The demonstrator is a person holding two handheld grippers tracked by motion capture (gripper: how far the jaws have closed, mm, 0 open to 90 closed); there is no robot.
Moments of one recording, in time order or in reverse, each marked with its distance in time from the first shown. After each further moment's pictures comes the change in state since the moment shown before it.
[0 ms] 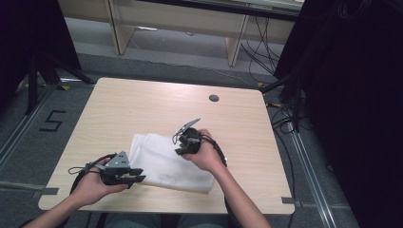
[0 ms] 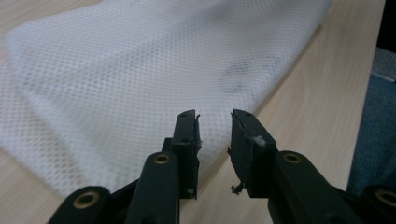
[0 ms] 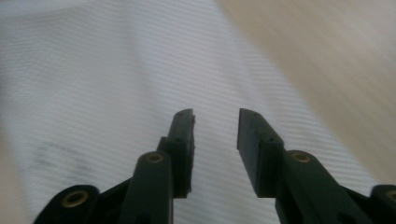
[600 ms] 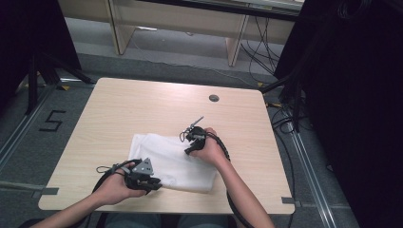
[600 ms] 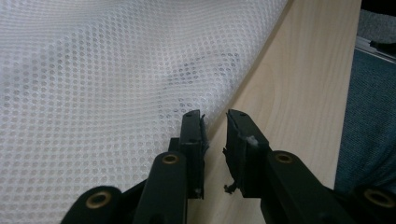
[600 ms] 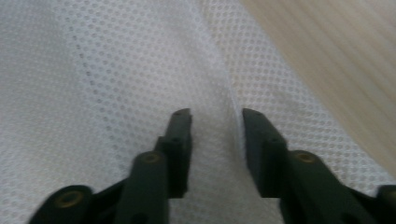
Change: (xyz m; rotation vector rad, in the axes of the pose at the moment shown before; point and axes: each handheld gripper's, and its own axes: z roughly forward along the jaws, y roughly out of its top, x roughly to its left) left arm -0.022 0.018 0.045 0.124 -0.087 0.075; right arm -0.037 -0.013 0.029 0.138 -0.011 0.017
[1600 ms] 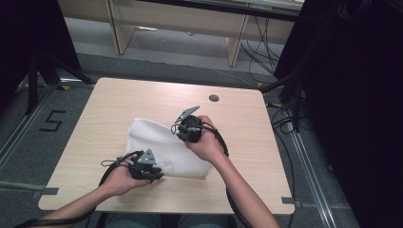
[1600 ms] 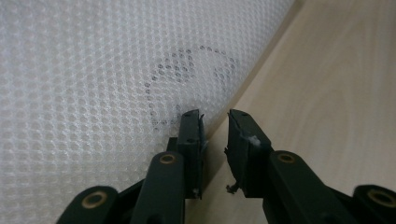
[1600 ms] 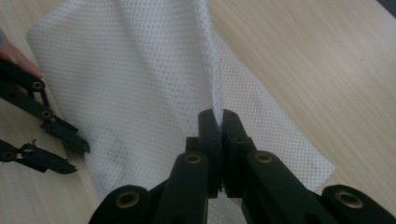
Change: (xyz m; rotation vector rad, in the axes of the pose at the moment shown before) left arm 0.027 0.007 0.011 -0.012 0.118 -0.046; right arm 0.042 0.036 -0.076 -0.205 -0.073 -0.148
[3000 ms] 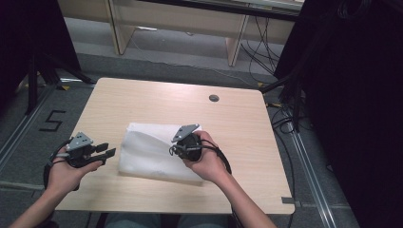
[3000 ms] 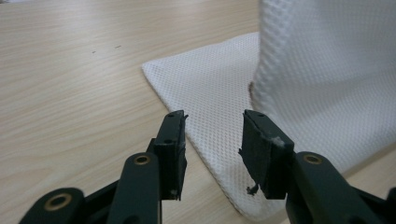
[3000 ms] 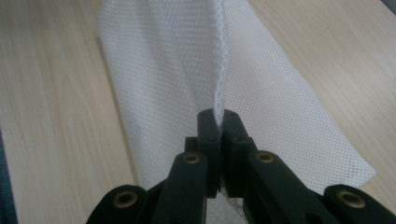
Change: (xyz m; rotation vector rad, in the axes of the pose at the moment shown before) left arm 0.062 -0.062 -0.117 -0.300 0.339 -0.356; right arm 0.048 -0.023 -0.021 -0.063 0.034 -0.091
